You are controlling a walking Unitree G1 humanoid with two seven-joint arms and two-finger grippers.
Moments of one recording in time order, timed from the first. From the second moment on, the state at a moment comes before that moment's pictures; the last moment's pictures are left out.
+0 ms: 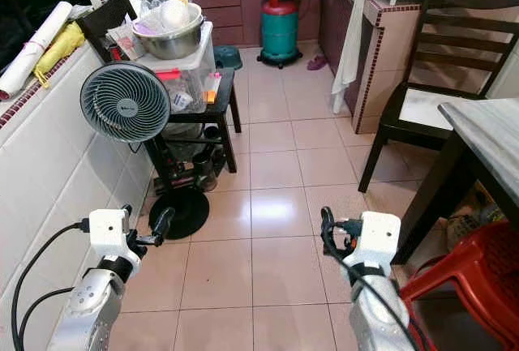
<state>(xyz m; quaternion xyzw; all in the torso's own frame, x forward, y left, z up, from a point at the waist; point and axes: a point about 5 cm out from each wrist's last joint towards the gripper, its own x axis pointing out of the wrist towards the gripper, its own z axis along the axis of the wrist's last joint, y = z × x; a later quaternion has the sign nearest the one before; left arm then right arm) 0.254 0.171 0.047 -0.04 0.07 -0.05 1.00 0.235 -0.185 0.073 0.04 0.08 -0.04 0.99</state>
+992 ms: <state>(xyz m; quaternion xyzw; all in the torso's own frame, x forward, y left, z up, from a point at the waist) 0.242 0.174 0.044 -0.05 0.04 0.02 1.00 0.256 -0.183 0.095 -0.03 0.03 0.06 1.00</state>
